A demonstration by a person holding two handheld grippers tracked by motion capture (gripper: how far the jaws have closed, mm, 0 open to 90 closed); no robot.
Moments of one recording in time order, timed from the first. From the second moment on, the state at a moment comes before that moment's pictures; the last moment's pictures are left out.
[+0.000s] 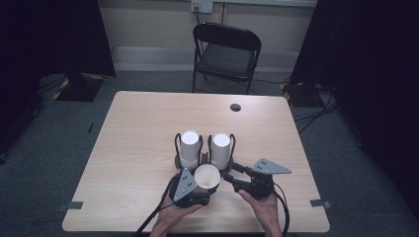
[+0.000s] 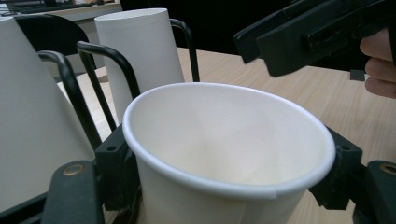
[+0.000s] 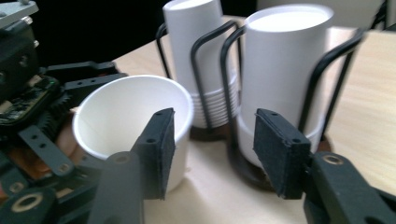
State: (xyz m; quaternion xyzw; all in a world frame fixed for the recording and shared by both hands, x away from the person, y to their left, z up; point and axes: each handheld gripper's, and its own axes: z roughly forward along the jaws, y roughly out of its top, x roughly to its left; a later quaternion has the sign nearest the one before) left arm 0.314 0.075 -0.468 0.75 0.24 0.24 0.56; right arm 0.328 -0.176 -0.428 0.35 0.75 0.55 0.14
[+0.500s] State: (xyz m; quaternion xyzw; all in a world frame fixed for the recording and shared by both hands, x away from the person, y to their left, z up) left arm 0.315 0.097 -0.466 0.74 0.27 0.23 0.57; right arm 0.324 -0.200 -0.450 0.41 0.69 0.57 0.20
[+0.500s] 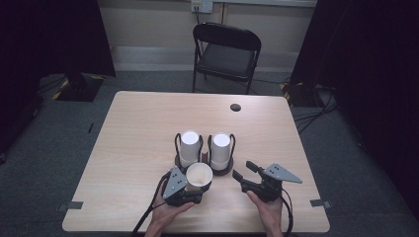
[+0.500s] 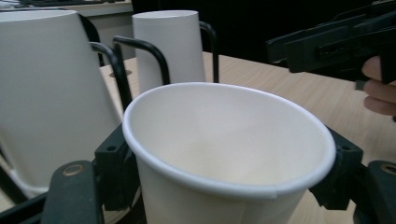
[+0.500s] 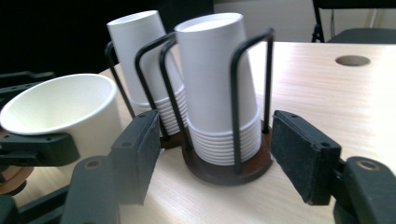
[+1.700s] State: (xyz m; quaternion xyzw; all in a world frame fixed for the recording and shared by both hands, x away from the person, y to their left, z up) left arm 0.343 0.191 -0.449 0.66 0.36 0.31 0.57; right arm 0.320 -0.217 -0.493 0.47 0.62 0.53 0.32
